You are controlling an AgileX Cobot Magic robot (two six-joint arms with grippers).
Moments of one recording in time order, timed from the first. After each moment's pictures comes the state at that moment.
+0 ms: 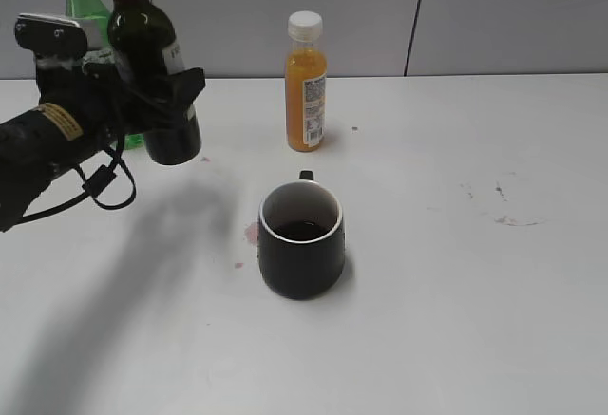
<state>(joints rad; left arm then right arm) -0.29 1.89 -0.74 0.13 -1.00 -0.06 0.02 0.00 -0.42 0.11 0.94 -0.10</state>
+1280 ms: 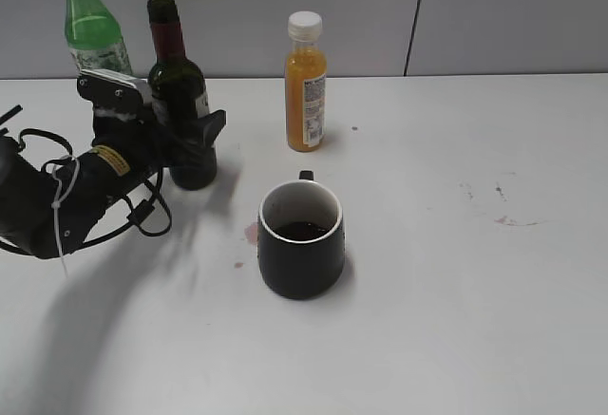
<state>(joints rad) -0.28 2.22 -0.89 0.10 -1.16 0.06 0.02 0.00 -0.42 0.11 0.94 -0.11</state>
